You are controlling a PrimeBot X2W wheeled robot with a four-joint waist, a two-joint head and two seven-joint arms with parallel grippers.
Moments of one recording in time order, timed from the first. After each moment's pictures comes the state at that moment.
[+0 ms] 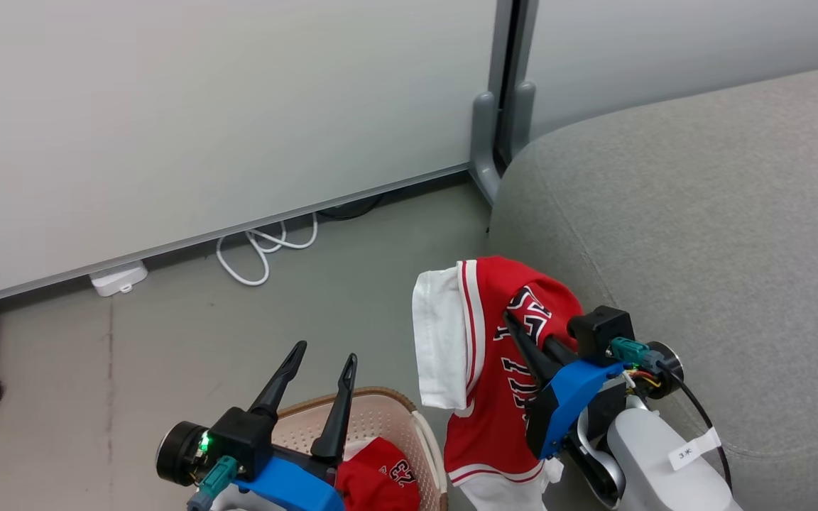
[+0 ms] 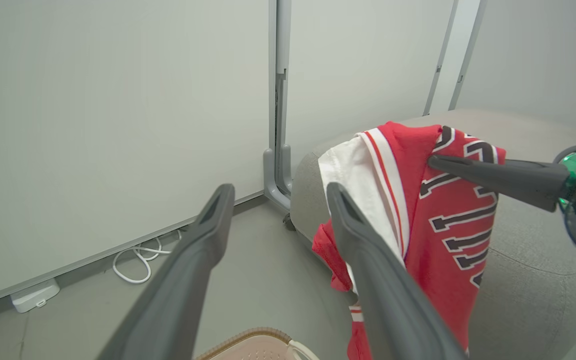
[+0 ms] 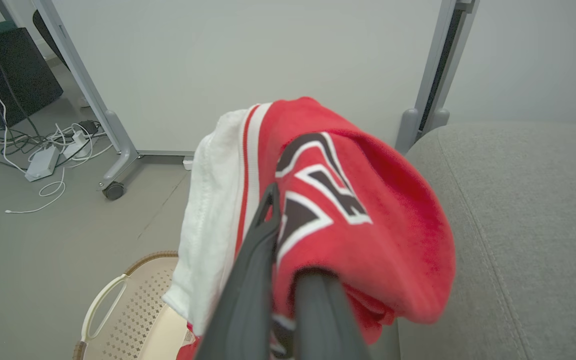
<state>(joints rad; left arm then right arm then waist) -0.10 0.11 -0.36 0.31 -0.23 -0.12 -0.26 -0.47 -0.05 0.40 0.72 0.26 0.13 -0.16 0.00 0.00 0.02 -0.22</state>
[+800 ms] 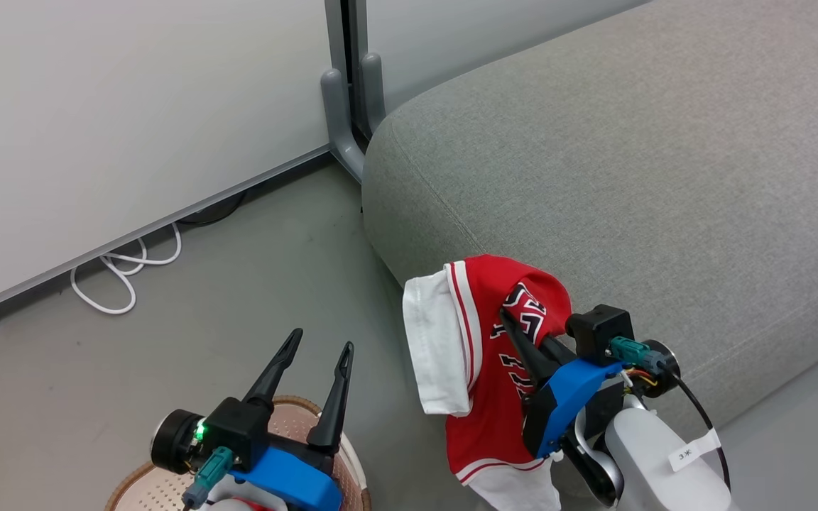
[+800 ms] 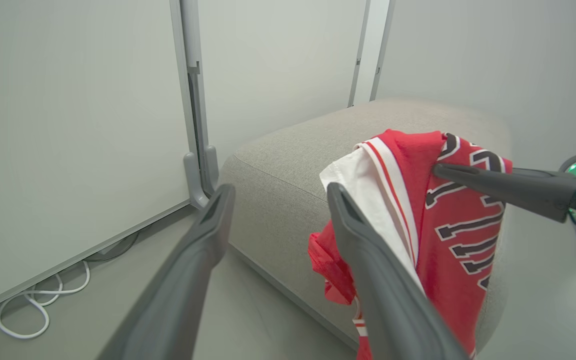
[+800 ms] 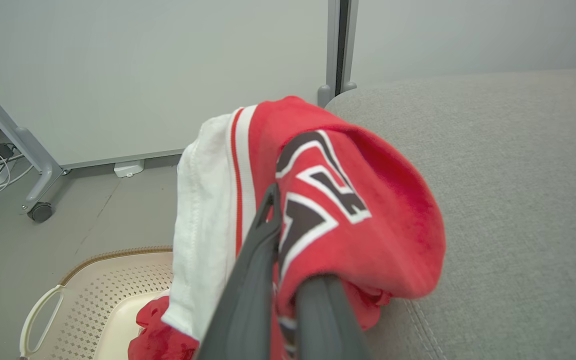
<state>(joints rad) -0.12 0.11 -0.34 0.30 -0.22 -0.13 -0.26 -0.46 -0.05 0.40 0.68 0.28 0.13 -0.16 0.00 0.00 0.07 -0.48</state>
